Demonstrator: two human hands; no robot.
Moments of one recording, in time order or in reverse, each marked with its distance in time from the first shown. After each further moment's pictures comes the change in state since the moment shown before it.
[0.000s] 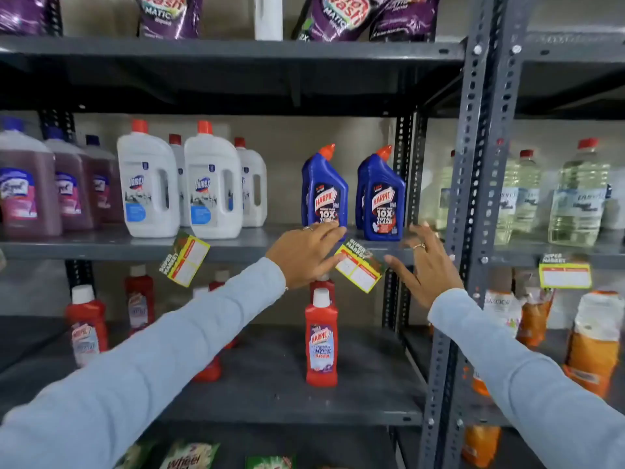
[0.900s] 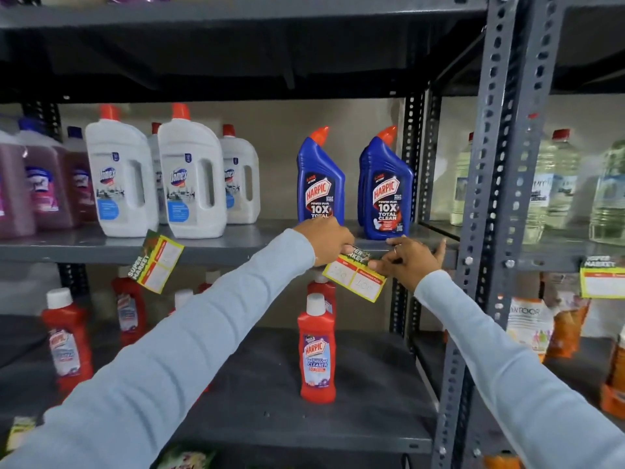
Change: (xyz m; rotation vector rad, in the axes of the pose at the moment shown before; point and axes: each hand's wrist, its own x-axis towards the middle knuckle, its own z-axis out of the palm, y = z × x) left_hand 0.087 0.000 0.035 -0.052 -0.442 -0.145; right_hand 0.061 0.014 0.043 0.101 -0.240 0.221
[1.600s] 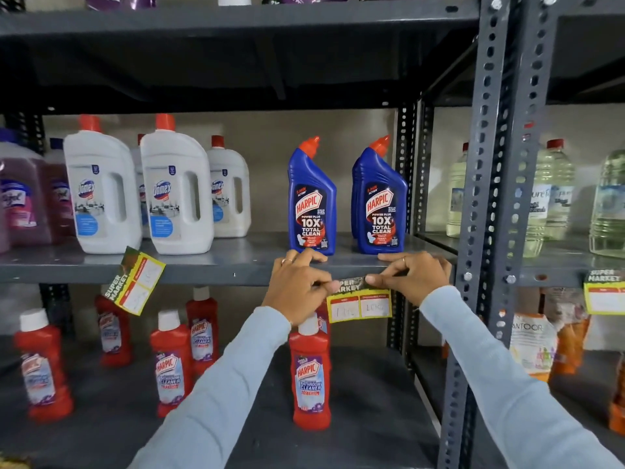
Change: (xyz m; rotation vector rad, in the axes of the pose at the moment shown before) left_hand -0.023 -0.001 0.069 -0.406 0.419 -0.194; right_hand 0.001 0.011 -0.009 0.303 0.039 -0.031
